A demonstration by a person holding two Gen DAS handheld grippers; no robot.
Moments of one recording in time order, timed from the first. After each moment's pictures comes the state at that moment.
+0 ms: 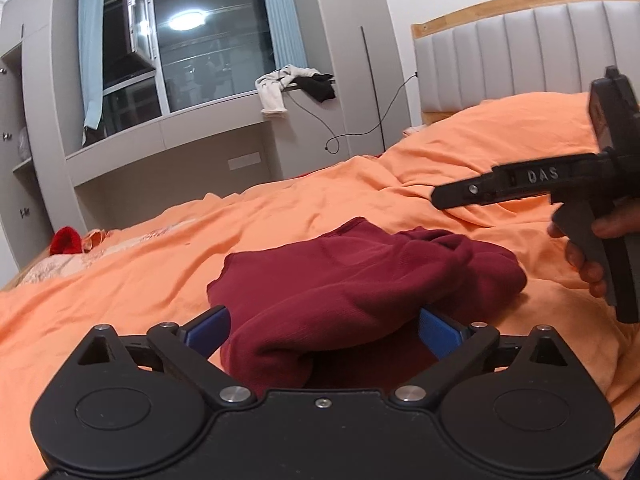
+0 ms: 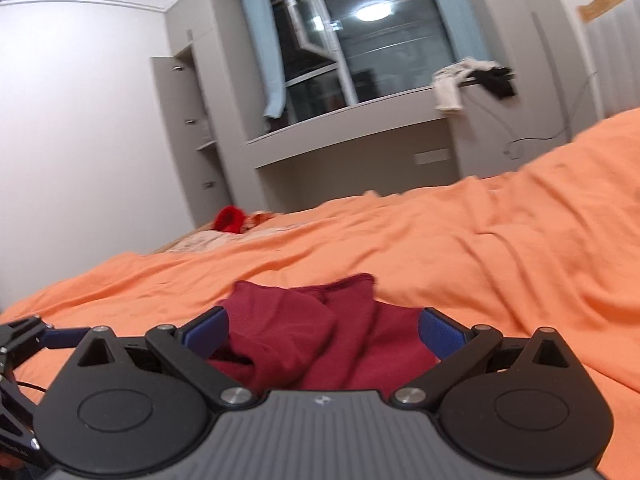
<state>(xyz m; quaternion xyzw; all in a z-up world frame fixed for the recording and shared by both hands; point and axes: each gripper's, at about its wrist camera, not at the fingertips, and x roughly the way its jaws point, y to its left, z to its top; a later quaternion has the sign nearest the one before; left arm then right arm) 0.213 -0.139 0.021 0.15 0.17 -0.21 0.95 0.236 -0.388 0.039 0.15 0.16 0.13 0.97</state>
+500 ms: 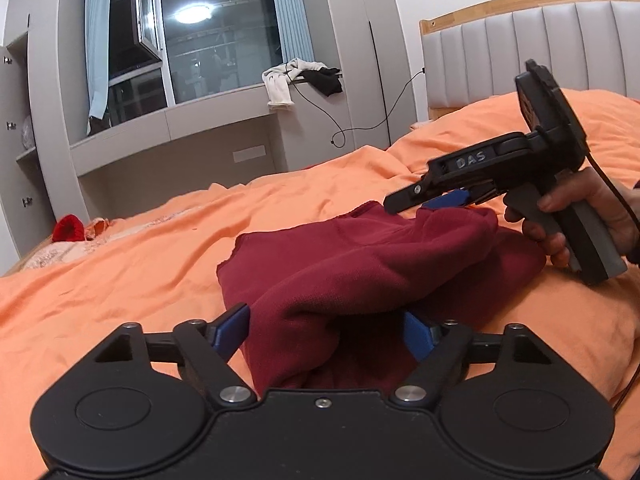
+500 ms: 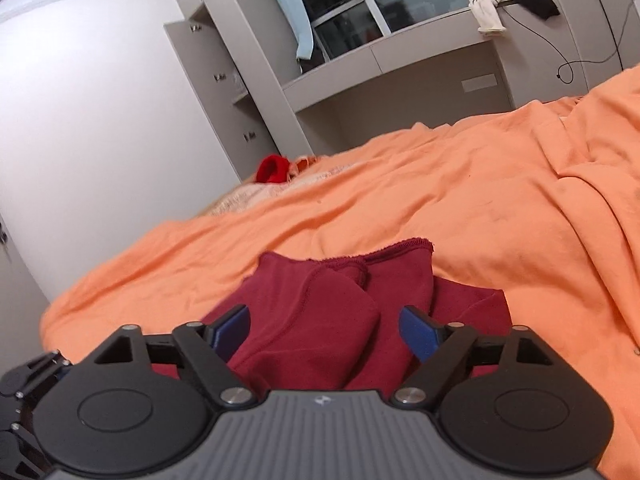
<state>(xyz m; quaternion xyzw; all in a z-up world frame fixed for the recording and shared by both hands) 0.217 -0.127 0.003 0.14 0.18 -0.21 0.95 0.315 -0.384 0.022 0.17 0.25 0.20 0.93</state>
